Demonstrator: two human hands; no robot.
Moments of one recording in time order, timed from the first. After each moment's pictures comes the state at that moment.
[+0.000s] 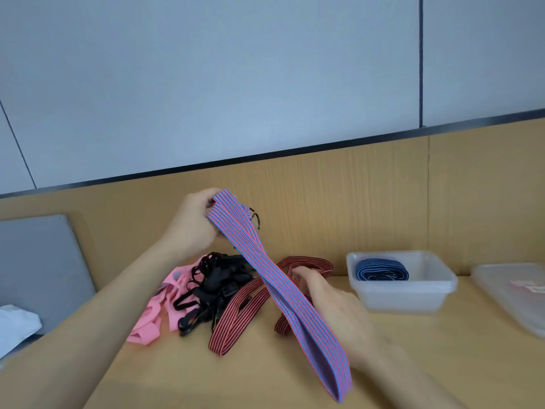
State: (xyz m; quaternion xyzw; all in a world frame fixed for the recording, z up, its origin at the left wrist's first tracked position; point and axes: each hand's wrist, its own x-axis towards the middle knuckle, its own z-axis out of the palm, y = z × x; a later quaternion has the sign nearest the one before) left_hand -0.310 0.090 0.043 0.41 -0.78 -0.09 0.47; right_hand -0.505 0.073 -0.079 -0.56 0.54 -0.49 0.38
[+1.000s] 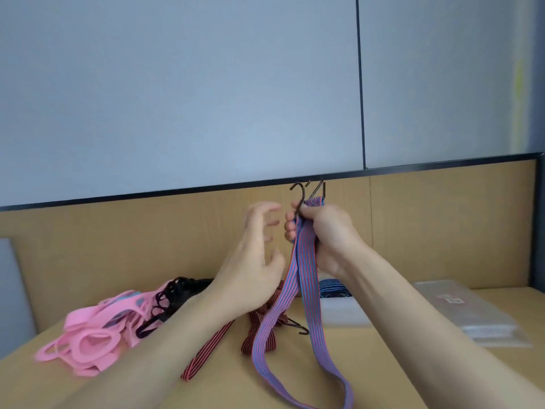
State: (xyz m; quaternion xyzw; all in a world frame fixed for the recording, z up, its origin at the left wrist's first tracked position) left_hand -0.407 0.156 0.024 0.23 -0.83 -0.09 0.50; right_hand -0.549 0.165 0.059 -0.40 0.25 -0.71 0.53
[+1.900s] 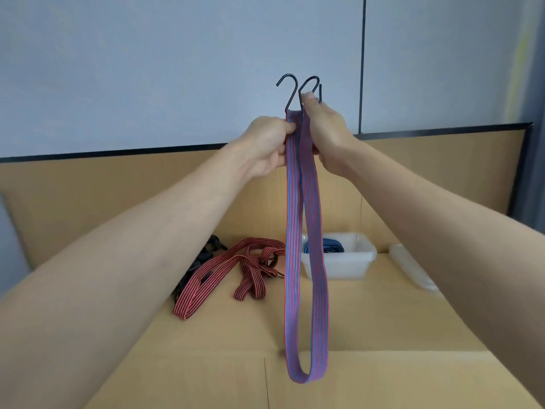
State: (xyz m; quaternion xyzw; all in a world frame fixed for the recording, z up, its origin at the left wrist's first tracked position) left_hand -0.465 0.133 0.127 0.29 -0.67 -0.50 0.46; right_hand -0.581 0.137 0.125 -0.57 0.44 -0.65 0.23
